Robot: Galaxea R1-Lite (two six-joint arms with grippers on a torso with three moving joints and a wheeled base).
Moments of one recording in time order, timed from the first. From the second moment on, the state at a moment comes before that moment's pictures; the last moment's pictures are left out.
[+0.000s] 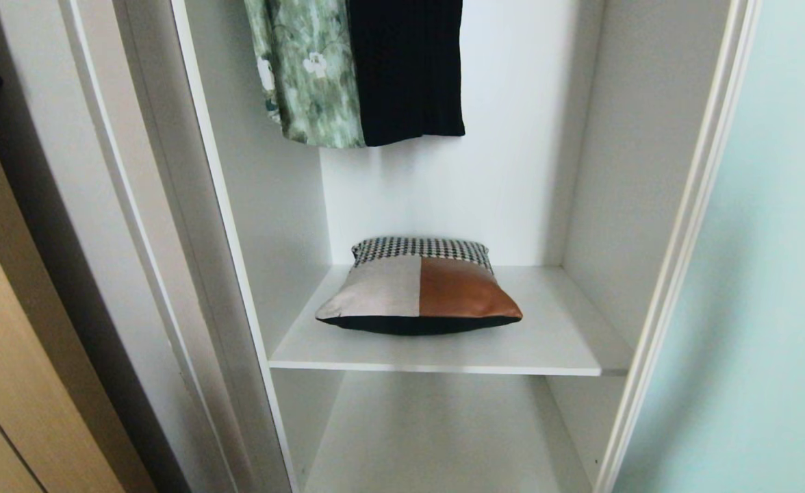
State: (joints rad) left arm 0.00 0.00 0.00 0.00 -0.02 0.05; right arm 0.09 0.86 -1.21 0.56 0.71 0.16
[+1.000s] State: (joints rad) left arm 0.00 0.00 0.00 0.00 -0.02 0.05; right arm 0.61 1.32 -1.23 0.35 0.33 0.44
